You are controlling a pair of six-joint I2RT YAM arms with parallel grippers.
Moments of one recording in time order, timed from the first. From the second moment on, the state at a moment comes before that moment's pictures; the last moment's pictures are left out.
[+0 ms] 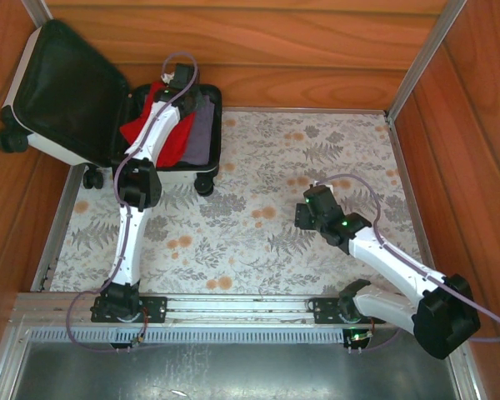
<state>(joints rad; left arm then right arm) -0.29 2.50 2.51 -0.77 -0.18 -0.74 0.60 1.05 0.62 -0.49 0.30 0.46</state>
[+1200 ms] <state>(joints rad) -0.17 1.89 1.83 -0.68 -0.34 -0.43 0.56 0.95 0.61 -0.52 0.17 0.44</state>
